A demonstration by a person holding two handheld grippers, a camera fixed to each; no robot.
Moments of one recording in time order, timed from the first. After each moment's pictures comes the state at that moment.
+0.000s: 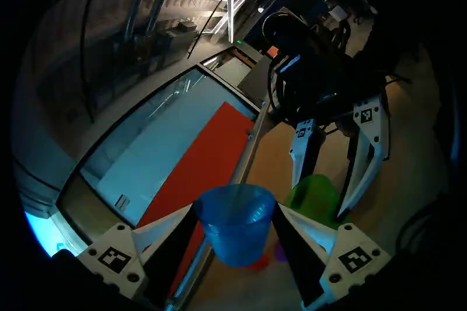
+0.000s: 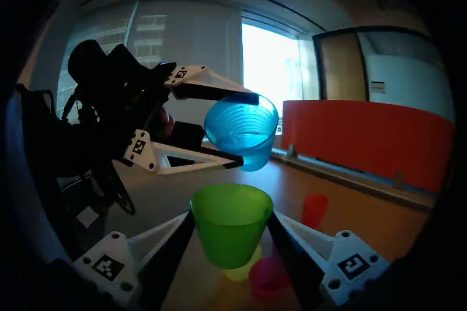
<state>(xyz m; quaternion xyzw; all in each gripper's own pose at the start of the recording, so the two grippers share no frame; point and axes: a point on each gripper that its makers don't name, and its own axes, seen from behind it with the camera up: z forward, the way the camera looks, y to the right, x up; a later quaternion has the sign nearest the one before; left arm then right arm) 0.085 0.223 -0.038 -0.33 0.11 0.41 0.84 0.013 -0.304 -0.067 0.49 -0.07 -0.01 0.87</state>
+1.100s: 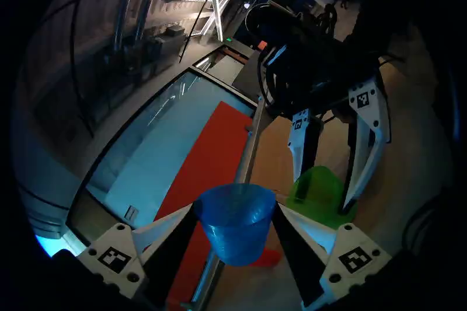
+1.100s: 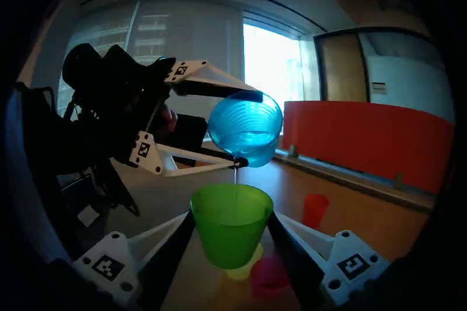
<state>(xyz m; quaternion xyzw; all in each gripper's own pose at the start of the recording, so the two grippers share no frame) 0.088 0.224 -0.038 -0.32 0.13 0.46 0.82 0.013 -0.303 -0.071 0.49 -0.06 -0.01 0.87</state>
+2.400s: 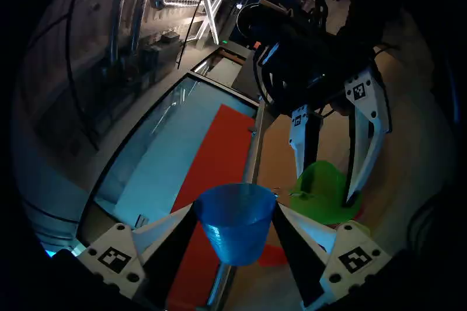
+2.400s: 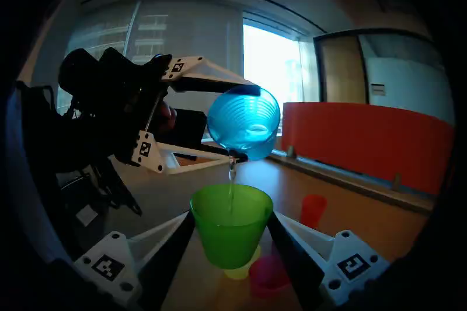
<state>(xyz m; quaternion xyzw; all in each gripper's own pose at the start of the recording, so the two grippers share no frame) 0.097 0.227 -0.038 -0.31 0.15 0.49 0.80 0.013 -0.300 -0.073 0.49 -0.06 -0.02 0.87</state>
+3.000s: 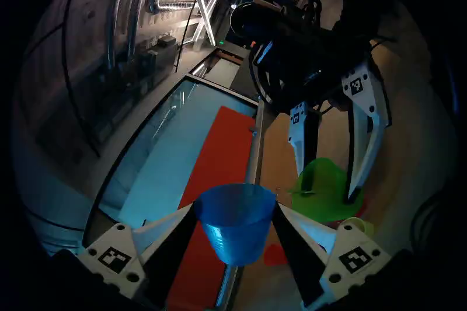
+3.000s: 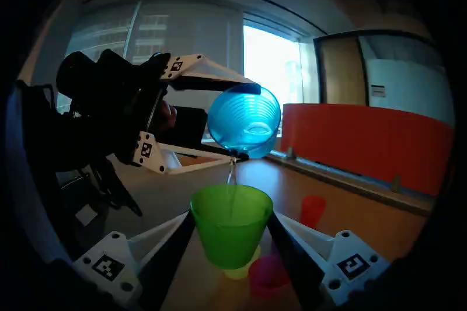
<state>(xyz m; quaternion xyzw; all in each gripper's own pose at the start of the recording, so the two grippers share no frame) 0.099 0.230 -0.041 -0.30 0.16 0.51 0.79 0.016 -0.298 -0.074 0.49 -0.06 -0.02 0.87</state>
